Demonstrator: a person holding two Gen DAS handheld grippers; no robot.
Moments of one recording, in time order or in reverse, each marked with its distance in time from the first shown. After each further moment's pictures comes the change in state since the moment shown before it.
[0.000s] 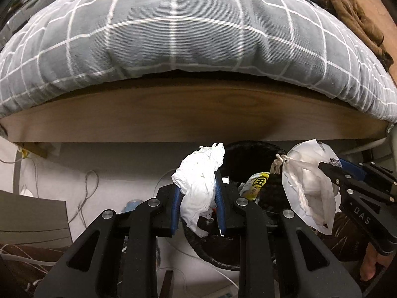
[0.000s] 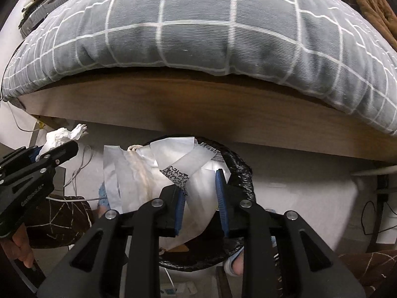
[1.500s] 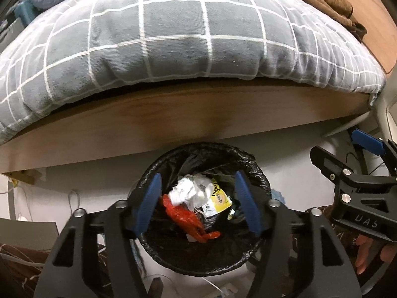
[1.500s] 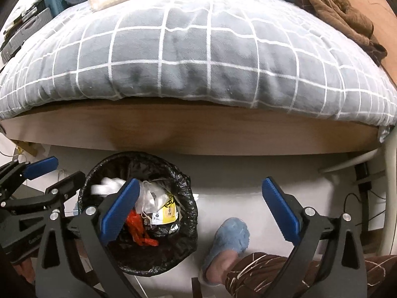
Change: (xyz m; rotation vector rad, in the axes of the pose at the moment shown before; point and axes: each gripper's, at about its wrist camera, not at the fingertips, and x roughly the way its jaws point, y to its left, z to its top) left arm 0.002 -0.096 -0.008 0.159 -0.023 -0.071; right arm -0.039 -0.082 -0.020 0.100 -0.138 -0.162
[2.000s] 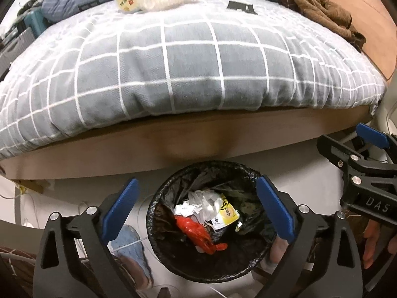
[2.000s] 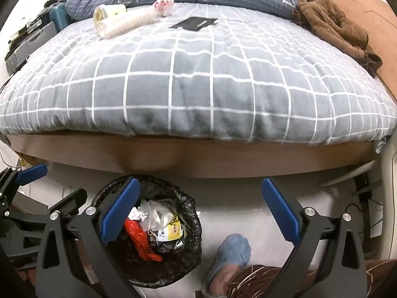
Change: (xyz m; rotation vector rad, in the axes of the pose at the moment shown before) left arm -0.040 0.010 0.014 0.002 -0.101 0.043; right arm -0.033 0.002 0.019 0.017 -0.110 0.014
